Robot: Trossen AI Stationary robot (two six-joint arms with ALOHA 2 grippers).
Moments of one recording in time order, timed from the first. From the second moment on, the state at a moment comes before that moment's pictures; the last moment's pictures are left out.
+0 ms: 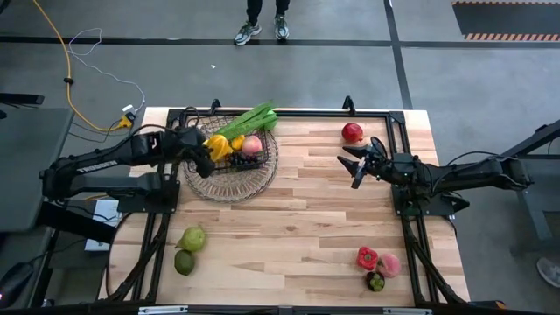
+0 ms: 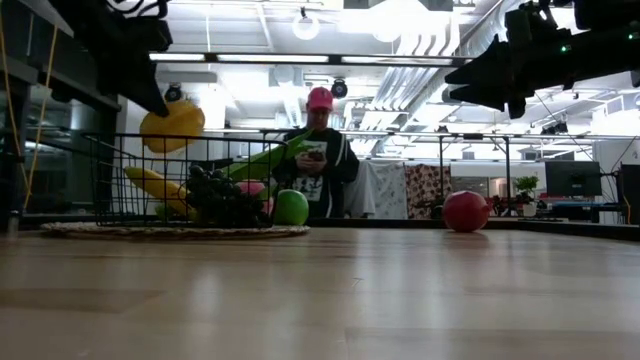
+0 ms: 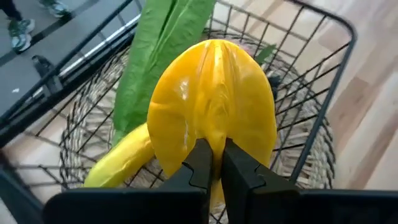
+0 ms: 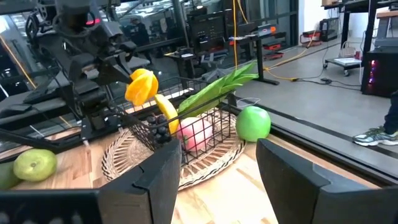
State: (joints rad) left arm 0.44 0.76 0.74 -0.84 -0.27 -0.29; right arm -0.05 0.65 0.21 0.40 0.42 0.20
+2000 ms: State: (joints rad) left arm 0.08 0.75 0.24 0.63 -0.21 -0.15; right arm -0.05 0.65 0.21 0.44 0.32 0.16
